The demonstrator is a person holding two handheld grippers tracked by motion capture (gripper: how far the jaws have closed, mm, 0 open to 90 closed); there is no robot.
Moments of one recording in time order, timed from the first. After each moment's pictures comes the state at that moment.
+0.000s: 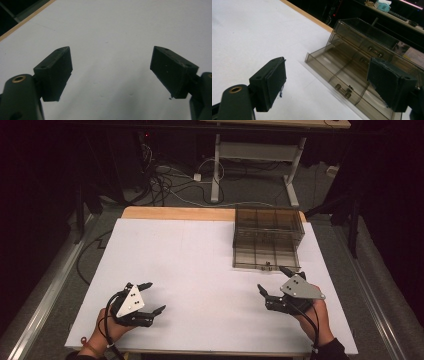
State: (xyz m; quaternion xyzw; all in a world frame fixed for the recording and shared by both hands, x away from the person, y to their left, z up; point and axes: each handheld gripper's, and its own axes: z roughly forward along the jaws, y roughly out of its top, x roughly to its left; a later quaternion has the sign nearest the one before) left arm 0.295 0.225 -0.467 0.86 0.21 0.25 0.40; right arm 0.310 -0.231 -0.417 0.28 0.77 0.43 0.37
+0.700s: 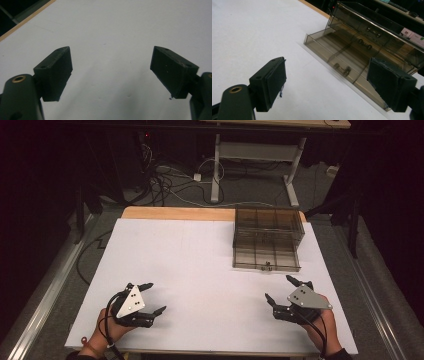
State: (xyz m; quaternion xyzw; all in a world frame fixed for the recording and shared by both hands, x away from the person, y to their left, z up) left arm 0.294 0.225 -0.467 0.86 0.21 0.25 0.40; right arm 0.296 -0.253 -0.436 0.29 0.78 0.41 0.37
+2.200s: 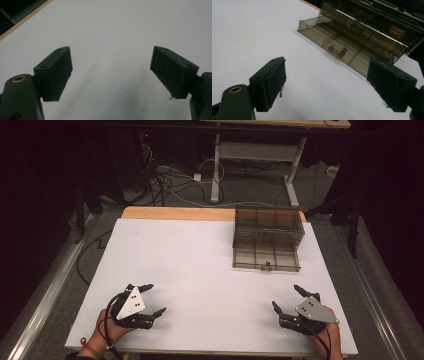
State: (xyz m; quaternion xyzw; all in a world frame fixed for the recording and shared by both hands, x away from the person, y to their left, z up) left arm 0.291 0.225 -0.468 0.86 0.20 0.24 0.40; right arm 0.280 -0.272 -0.464 0.32 0.76 0.42 0.38
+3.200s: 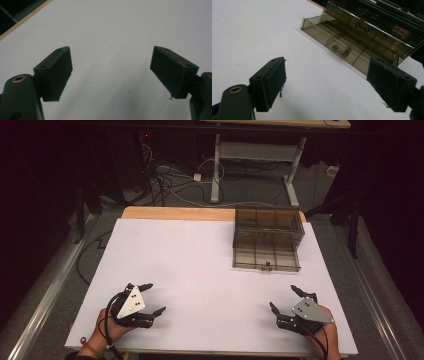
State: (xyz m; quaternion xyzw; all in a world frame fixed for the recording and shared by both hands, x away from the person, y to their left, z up) left arm 0.294 0.225 -0.467 0.86 0.20 0.25 0.40; right arm 0.281 -0.266 -0.467 0.31 0.77 0.41 0.38
